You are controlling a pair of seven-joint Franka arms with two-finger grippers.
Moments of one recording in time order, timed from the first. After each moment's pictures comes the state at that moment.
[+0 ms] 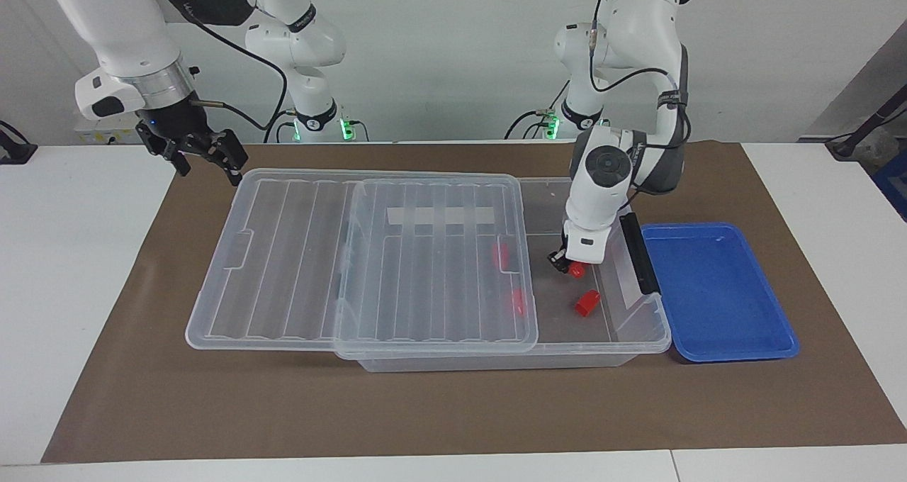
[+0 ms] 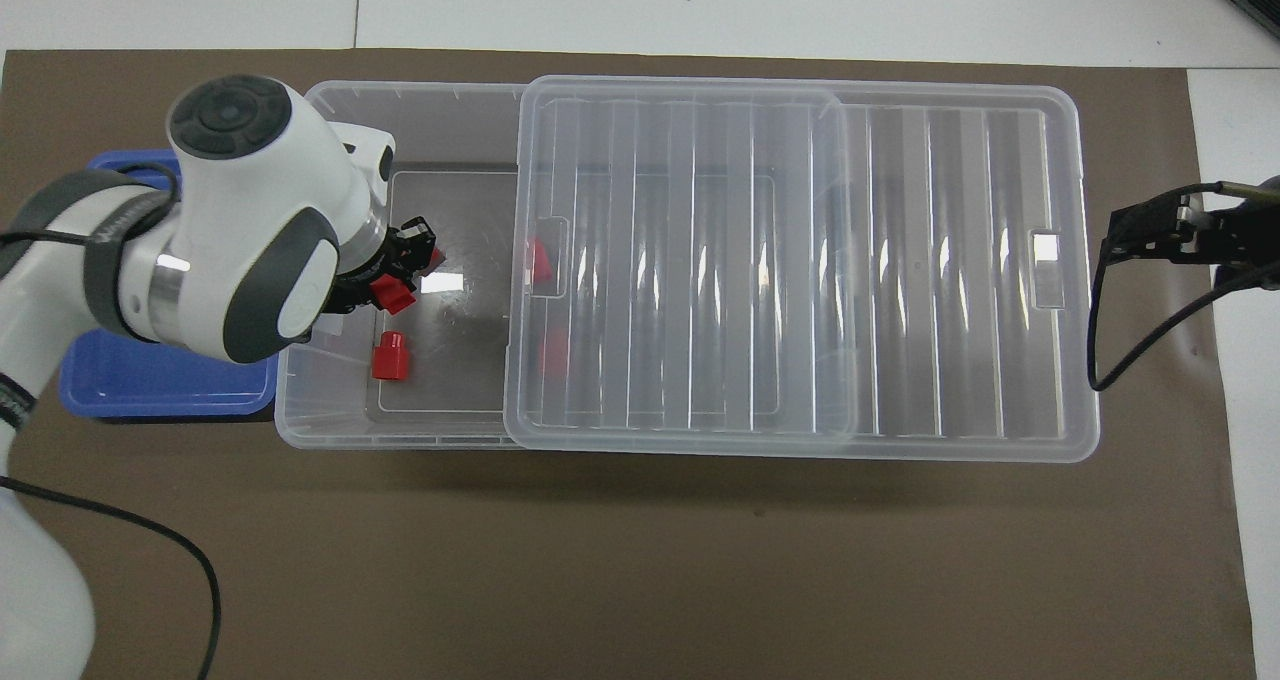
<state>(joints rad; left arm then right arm) -0.14 0.28 -0.19 -1.64 0.04 1.79 -0.90 -0.03 0.01 0.01 -1.58 -0.02 1.63 0.25</state>
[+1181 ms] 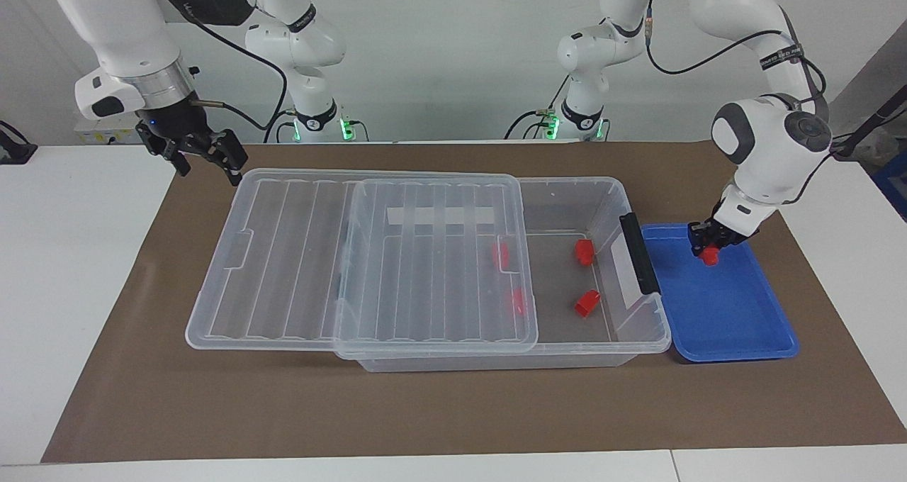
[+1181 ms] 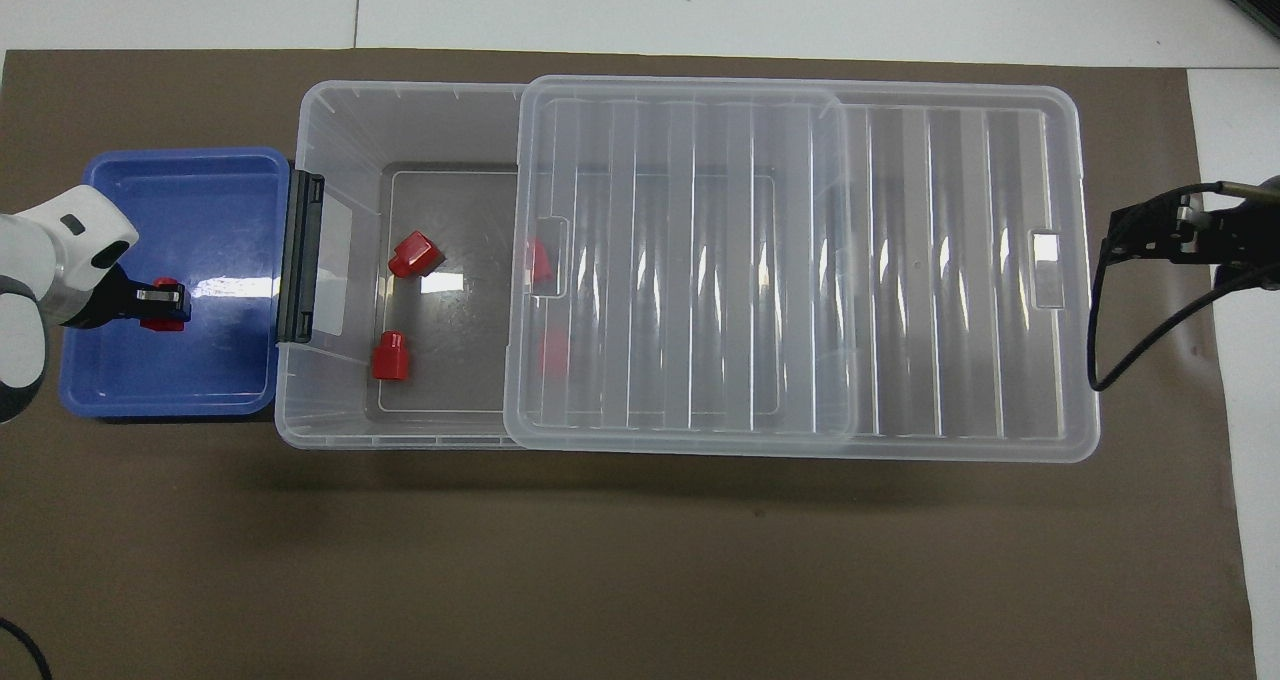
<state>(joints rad) 0.29 0.16 -0.17 -2.02 0.07 2.21 0.14 -0.03 0.01 0.01 -1.58 -0.02 1.63 0.25</state>
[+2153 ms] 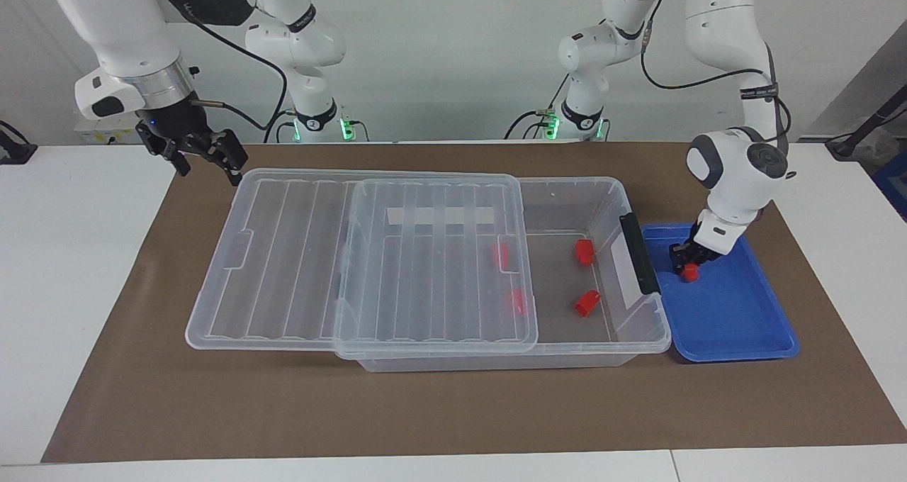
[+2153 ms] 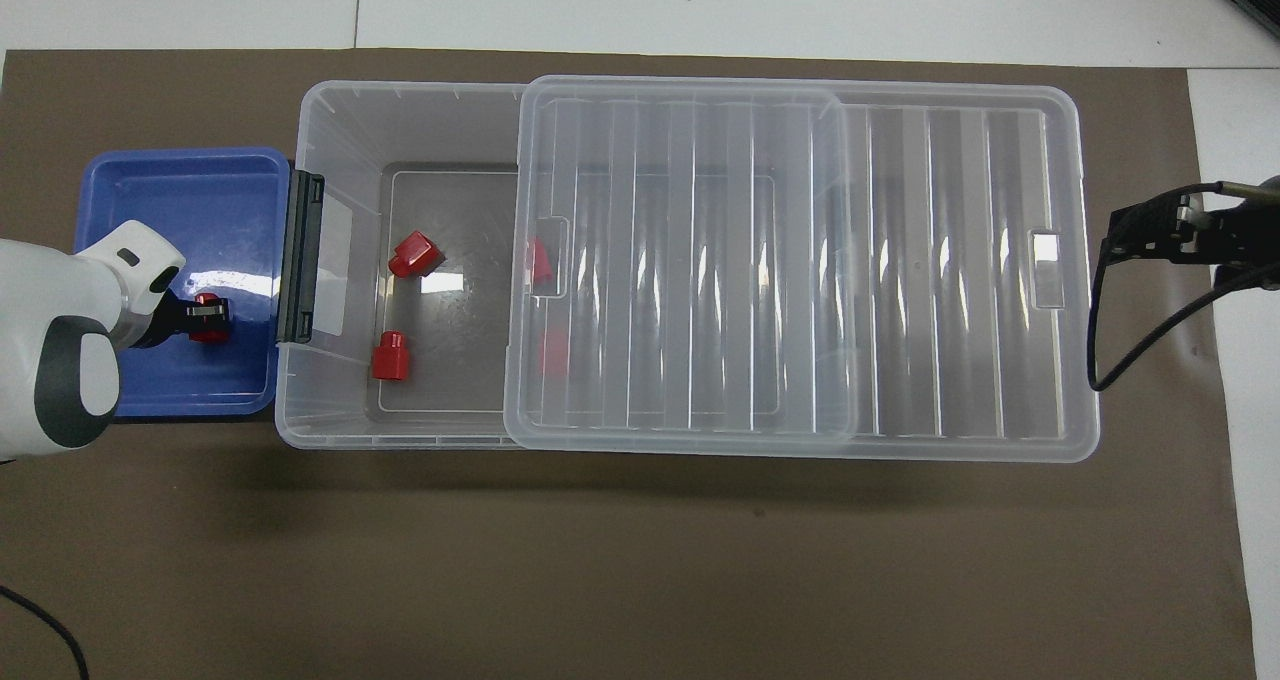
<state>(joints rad) 0.31 0.23 -0.18 -2.15 0.07 2.45 0.03 -0.03 0.01 0.01 -1.58 -0.02 1.63 0.25</state>
